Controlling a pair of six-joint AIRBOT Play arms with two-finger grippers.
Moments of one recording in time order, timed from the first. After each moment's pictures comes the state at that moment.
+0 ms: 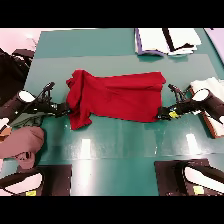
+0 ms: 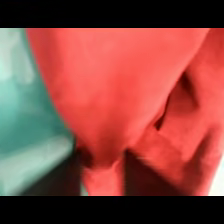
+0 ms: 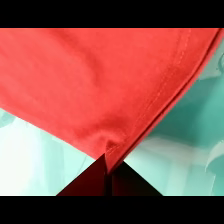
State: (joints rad) left arm 0.01 -1.27 0.80 0.95 -0.91 -1.33; right arm -0.09 -1.19 0.73 -1.01 1.14 1.30
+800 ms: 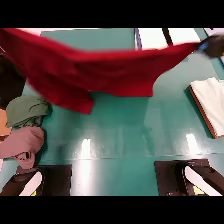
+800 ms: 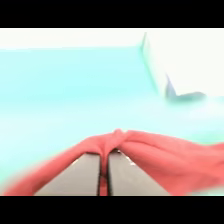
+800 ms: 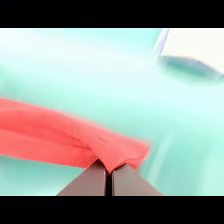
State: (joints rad) left arm 0.16 -0.79 1.60 1.00 -1.03 -1.34; right arm -0.14 -0.93 1.59 -1.12 1.25 1.33
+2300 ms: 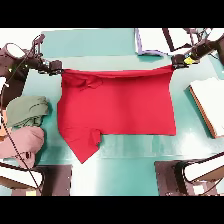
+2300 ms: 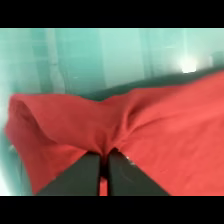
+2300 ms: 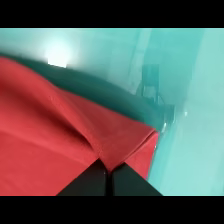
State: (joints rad) left arm 0.05 -1.65 1.63 1.07 -1.06 -1.34; right arm -0.10 -1.70 1.89 -1.35 1.40 1.41
